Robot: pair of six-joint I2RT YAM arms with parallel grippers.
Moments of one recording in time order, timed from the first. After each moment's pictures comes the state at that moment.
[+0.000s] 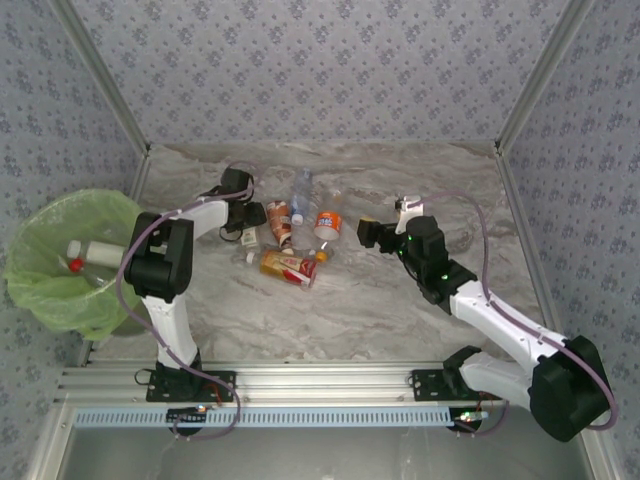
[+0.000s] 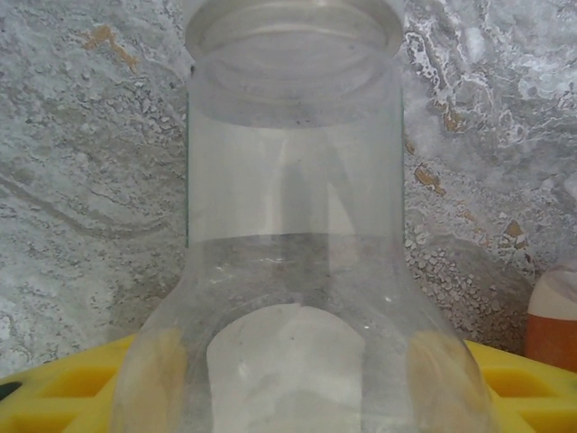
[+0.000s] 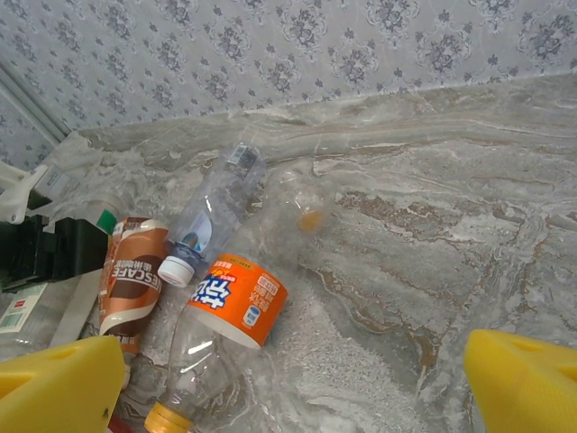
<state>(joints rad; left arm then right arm) -0.25 1.96 1.26 -0.37 -0.05 -0.47 0.53 1.07 0.62 0.11 0.13 0.35</state>
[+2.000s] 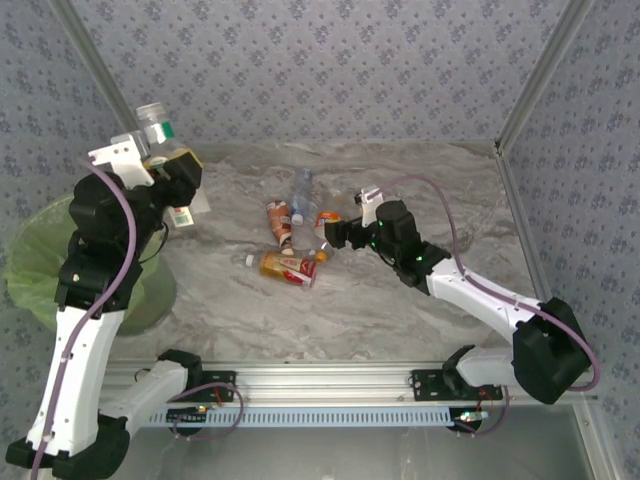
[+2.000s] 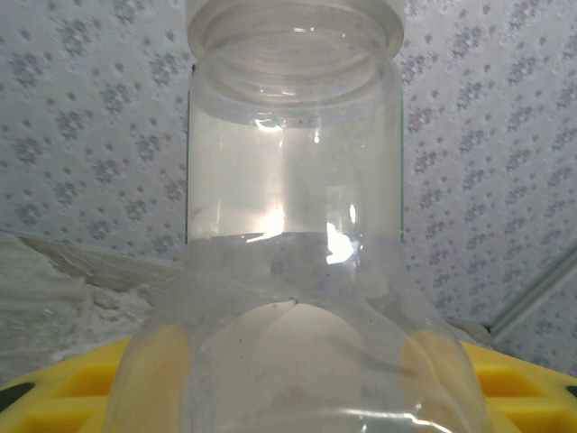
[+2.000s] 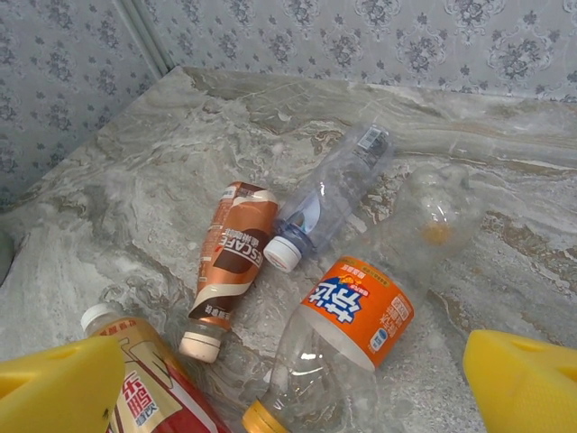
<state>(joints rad) -0.27 0.89 1.38 -0.58 -0.08 -0.41 0.64 1.28 0.81 0.11 0.00 0.23</state>
